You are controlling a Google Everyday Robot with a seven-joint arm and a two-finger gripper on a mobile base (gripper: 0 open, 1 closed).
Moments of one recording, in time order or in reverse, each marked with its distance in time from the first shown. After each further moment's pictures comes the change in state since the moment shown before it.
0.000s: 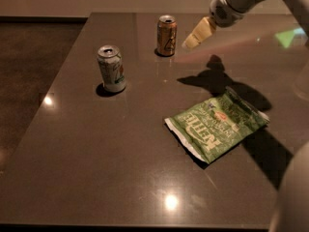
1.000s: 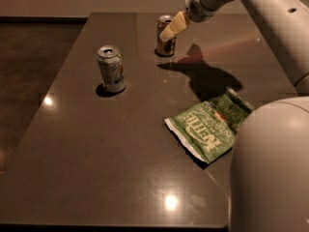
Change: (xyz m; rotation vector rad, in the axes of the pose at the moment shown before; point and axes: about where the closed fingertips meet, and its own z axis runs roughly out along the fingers) arm -0.071 -0.006 0.060 -0.004 -0.106 0.036
